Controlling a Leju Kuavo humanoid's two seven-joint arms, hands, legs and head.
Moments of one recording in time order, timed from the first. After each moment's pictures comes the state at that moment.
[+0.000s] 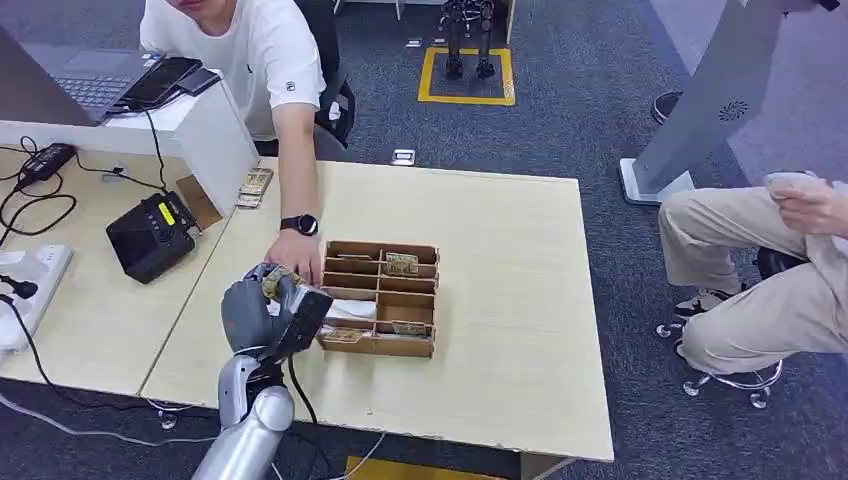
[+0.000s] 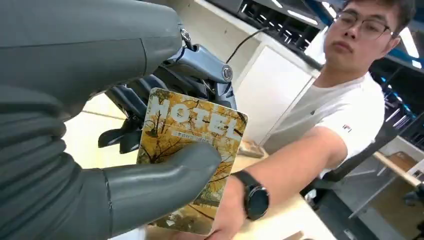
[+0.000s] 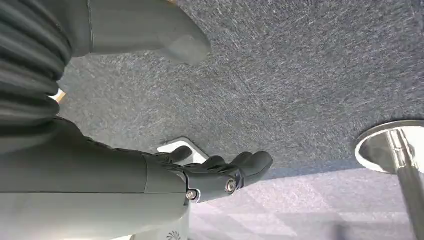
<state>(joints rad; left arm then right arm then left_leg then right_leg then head) -0.20 -0.15 -0.07 -1.18 -0.88 0.69 -0.14 -0.06 0.33 -1.55 -0.64 1.29 -0.66 -0.31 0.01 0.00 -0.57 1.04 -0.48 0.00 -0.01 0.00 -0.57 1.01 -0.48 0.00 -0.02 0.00</state>
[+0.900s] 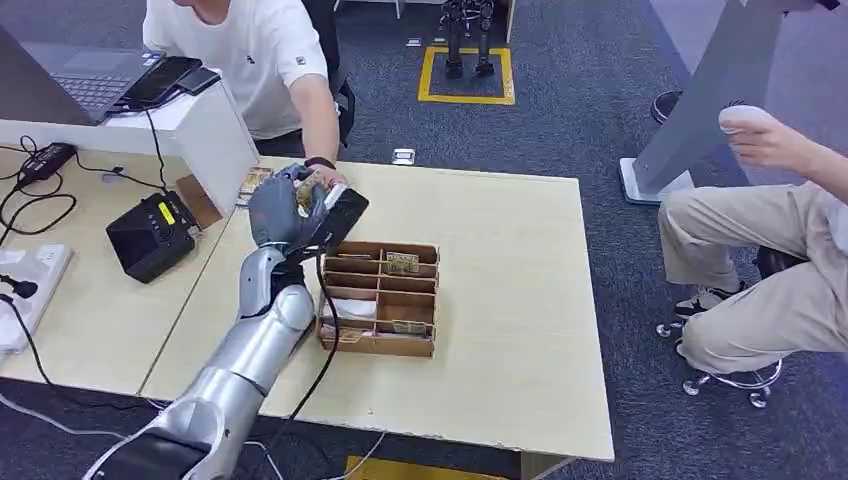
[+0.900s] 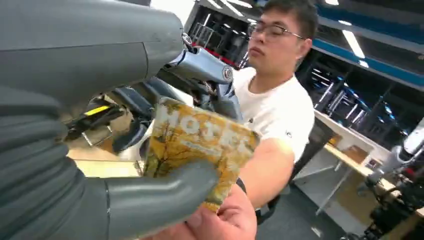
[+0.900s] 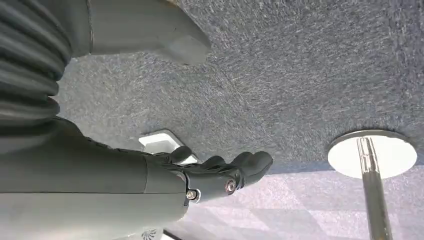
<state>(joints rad) -0.63 -0.12 -0.20 -0.91 -0.94 0.58 0.02 -0.06 0.33 -1.55 -0.63 1.36 -0.66 -0.35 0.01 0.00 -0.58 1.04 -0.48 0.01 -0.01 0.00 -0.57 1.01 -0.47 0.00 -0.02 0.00</state>
